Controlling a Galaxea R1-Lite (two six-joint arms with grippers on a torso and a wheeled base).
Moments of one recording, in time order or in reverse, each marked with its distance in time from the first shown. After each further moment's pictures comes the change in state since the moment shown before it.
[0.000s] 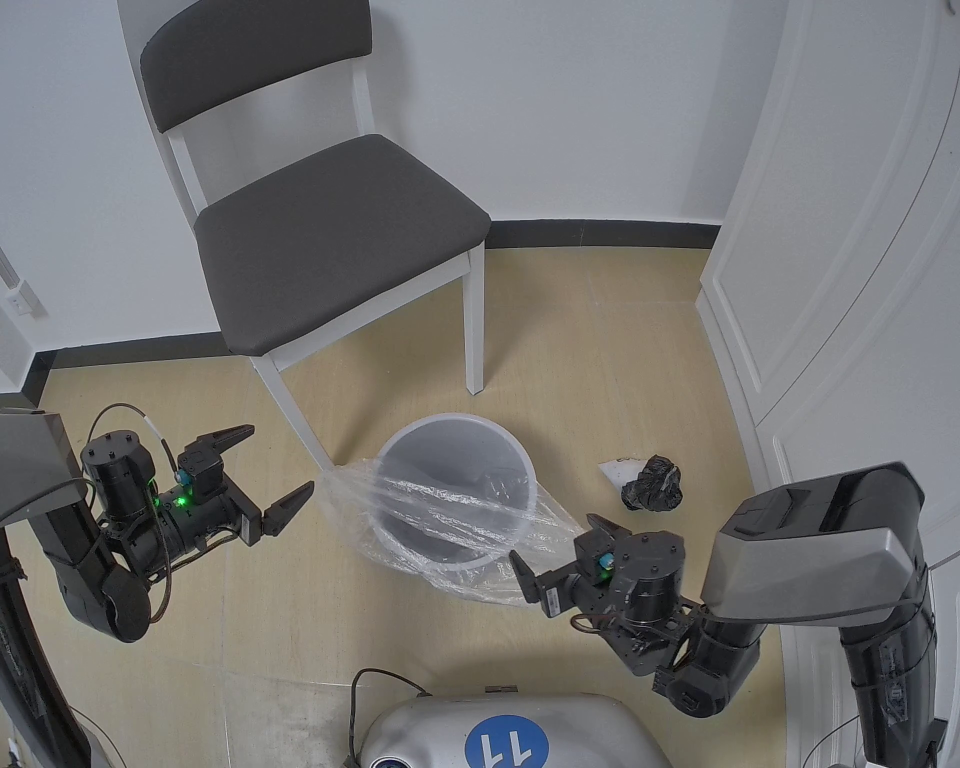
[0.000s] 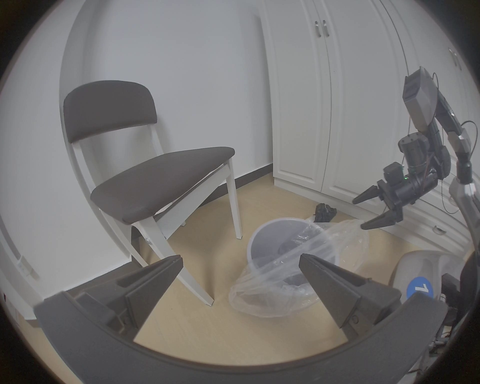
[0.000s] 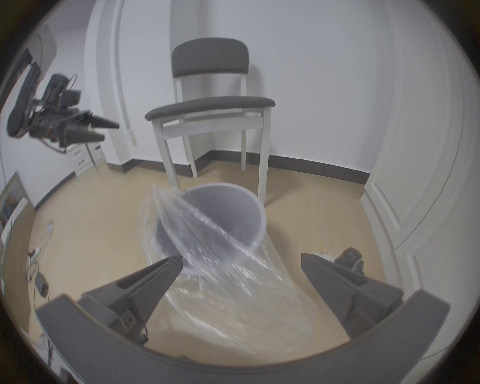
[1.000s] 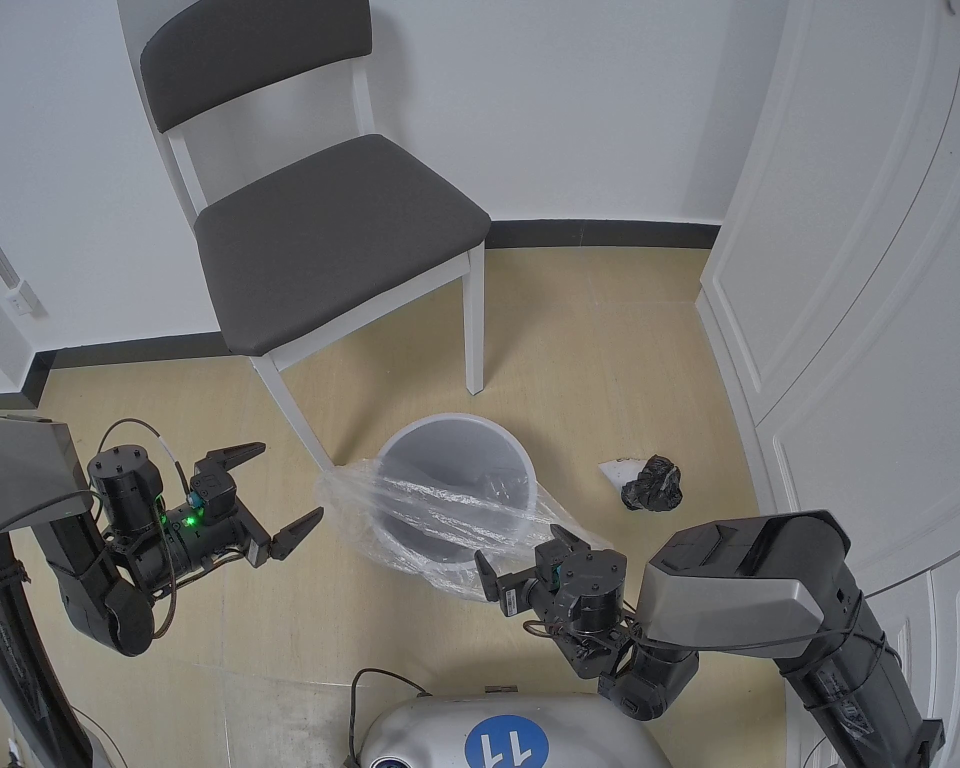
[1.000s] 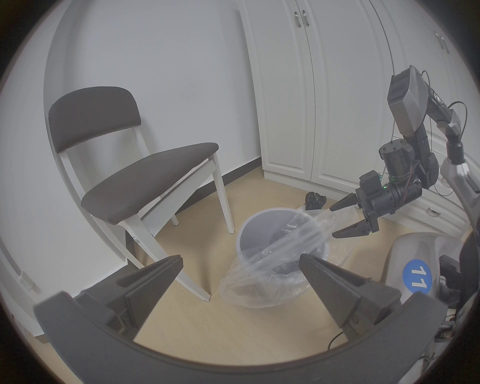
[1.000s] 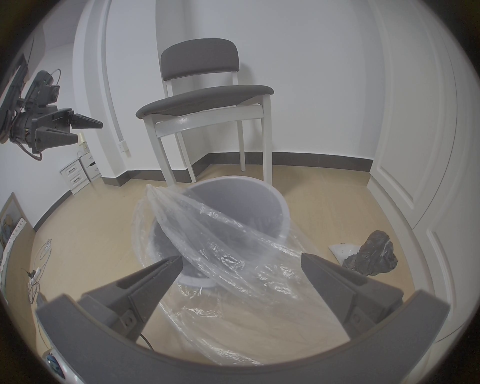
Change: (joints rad) left arm -0.032 0.001 0.057 -0.001 0.001 0.104; right arm 0.034 0.208 -0.260 0.000 -0.041 0.099
